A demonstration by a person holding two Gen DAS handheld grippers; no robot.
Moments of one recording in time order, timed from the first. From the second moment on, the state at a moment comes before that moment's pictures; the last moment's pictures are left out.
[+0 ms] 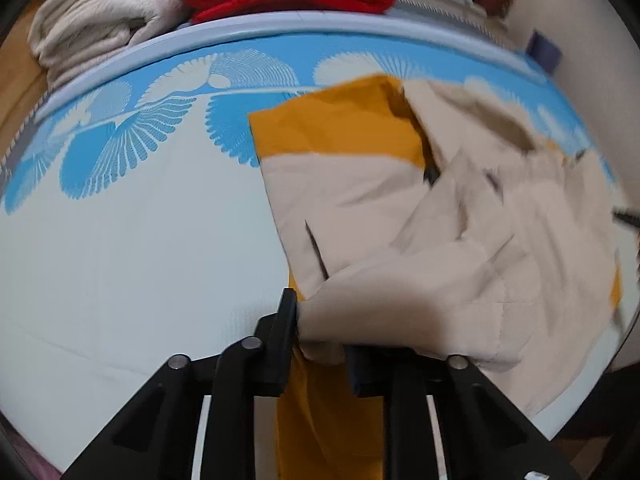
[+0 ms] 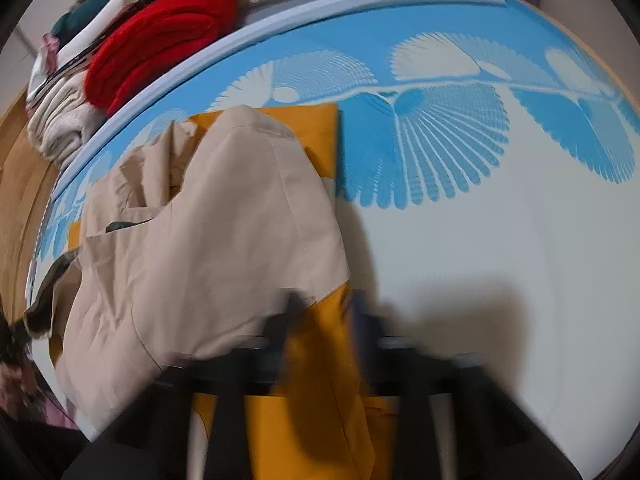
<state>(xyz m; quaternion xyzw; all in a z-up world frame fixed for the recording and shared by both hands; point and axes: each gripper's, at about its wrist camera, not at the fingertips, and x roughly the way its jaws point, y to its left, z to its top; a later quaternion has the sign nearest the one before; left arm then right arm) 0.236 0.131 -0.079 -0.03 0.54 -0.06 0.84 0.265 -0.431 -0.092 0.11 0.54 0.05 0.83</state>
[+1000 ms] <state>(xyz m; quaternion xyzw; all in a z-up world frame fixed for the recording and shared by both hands) 0.354 0.197 -0.096 -0.26 0.50 0.01 0.82 0.341 -0.451 -0.067 0.22 0.45 0.00 0.87</state>
